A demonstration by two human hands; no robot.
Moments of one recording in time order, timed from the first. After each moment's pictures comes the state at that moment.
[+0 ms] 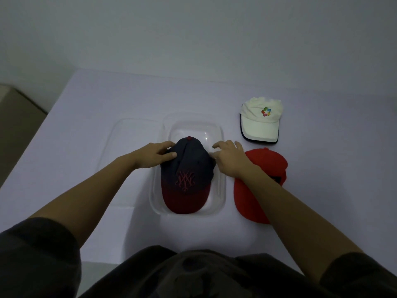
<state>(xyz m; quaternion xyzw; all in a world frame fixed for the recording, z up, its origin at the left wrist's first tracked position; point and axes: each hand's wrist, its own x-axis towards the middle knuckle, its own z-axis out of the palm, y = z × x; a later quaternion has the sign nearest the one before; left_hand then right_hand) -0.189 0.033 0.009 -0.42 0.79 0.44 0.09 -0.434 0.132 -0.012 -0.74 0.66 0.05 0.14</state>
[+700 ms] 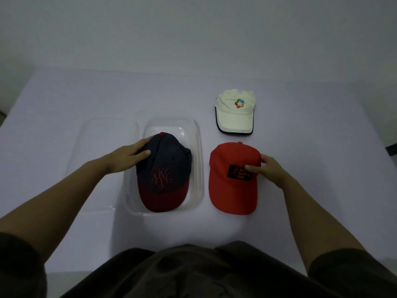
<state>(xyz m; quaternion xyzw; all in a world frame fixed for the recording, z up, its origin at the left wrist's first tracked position) -0.196 0.038 -0.004 -0.40 0.79 0.46 0.07 -0.577 0.238 -0.038 -0.33 0.74 -0.31 0.49</state>
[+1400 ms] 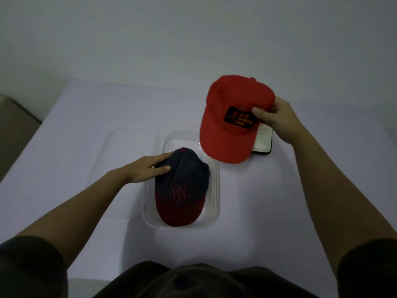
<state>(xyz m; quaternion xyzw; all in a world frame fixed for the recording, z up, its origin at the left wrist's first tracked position) -0.186 0.037 0.004 -0.37 0.79 0.48 0.06 -0.555 0.105 0.091 -0.47 0.63 -0.48 0.39</state>
